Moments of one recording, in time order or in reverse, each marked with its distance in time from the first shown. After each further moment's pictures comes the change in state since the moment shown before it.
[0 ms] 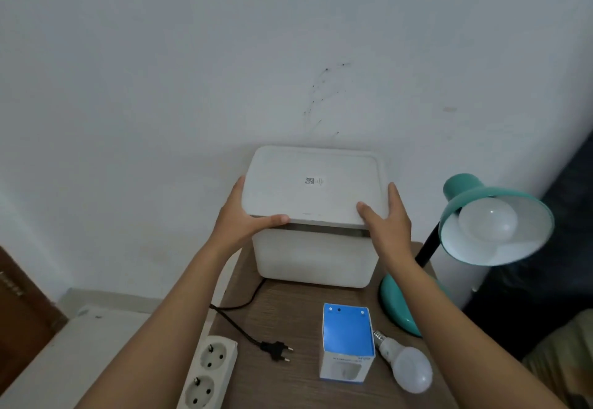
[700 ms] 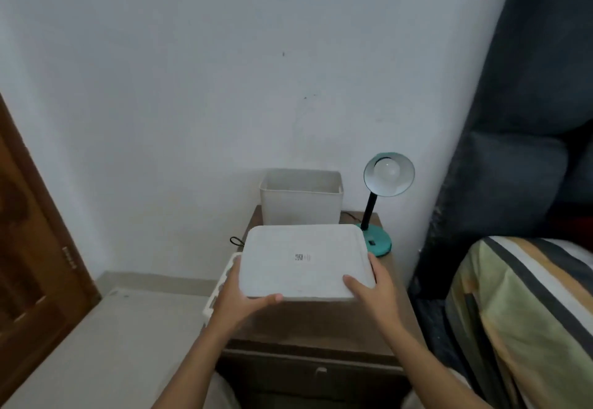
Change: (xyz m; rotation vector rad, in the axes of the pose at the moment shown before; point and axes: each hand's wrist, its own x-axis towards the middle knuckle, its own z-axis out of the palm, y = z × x) left_hand -0.324 0.015 0.002 0.004 -0.007 -0.068; right_hand -0.287 0.029 -0.113 -0.118 -0.074 0.090
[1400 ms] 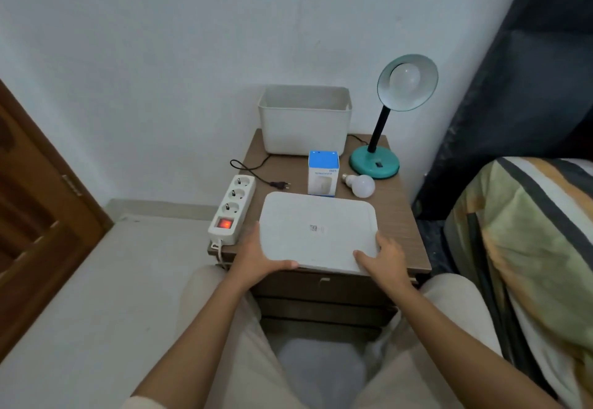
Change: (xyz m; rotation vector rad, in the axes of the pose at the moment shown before) left_hand -0.031 -0.058 0.031 0.239 -0.174 -0.102; right_hand -0.031 0.076 0.004 -0.497 -0.116 0.131
